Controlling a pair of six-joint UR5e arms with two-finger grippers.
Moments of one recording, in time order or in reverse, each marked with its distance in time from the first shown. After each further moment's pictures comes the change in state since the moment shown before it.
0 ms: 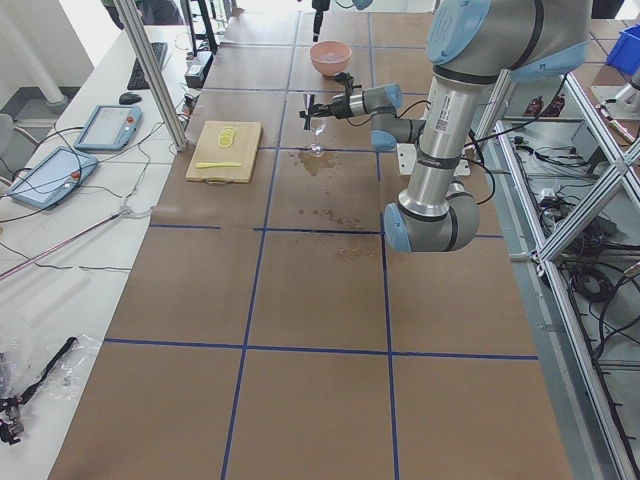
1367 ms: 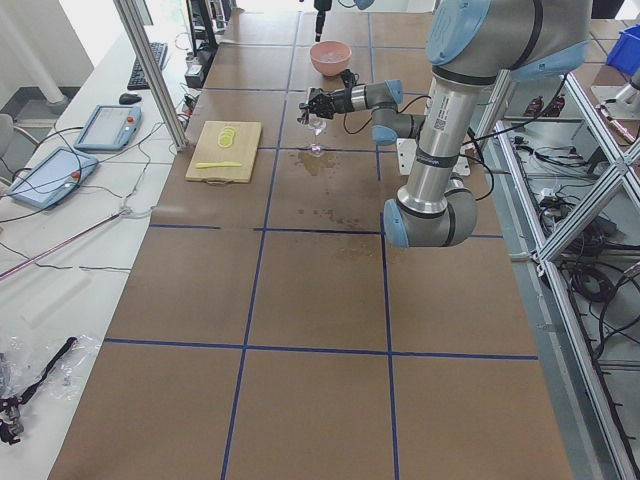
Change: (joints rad) left arm 0.016 -0.049 0.011 0.028 0.076 0.540; right arm 0.001 -0.029 0.000 0.008 0.006 -0.005
